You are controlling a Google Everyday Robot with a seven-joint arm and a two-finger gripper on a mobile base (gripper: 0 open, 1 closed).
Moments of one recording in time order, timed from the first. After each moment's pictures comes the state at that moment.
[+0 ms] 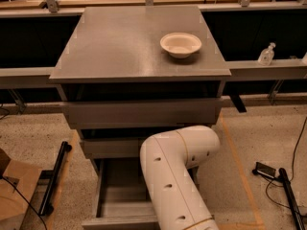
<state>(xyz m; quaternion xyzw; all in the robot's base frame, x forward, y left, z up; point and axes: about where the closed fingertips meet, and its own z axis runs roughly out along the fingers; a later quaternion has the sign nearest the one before) 0.598 -0.036 0.126 -0.02 0.99 0.11 0.07</state>
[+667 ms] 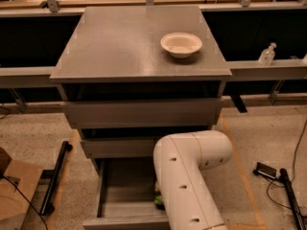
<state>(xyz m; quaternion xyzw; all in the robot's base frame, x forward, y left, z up) 0.596 -0.032 0.129 -0.01 0.99 0.14 0.06</state>
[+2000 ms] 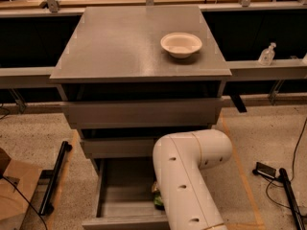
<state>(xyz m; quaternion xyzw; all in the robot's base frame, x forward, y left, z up) 0.594 -0.031 0.132 -0.01 0.99 0.14 0.06</state>
